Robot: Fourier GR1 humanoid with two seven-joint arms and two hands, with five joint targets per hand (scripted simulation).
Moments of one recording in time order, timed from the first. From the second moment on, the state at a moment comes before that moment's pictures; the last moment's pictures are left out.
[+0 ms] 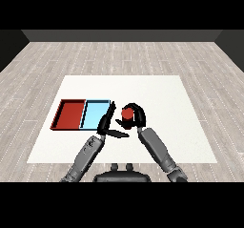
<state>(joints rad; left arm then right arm) -0.26 0.00 -0.42 -1.44 0.11 0.25 -0.21 -0.43 -0.02 0.38 -1.28 -0.26 -0.37 -0.36</state>
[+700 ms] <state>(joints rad) -0.35 0.00 -0.45 -1.33 0.13 0.29 -0.19 -0.43 0.00 0.49 -1.35 -0.26 -0.42 -0.33</state>
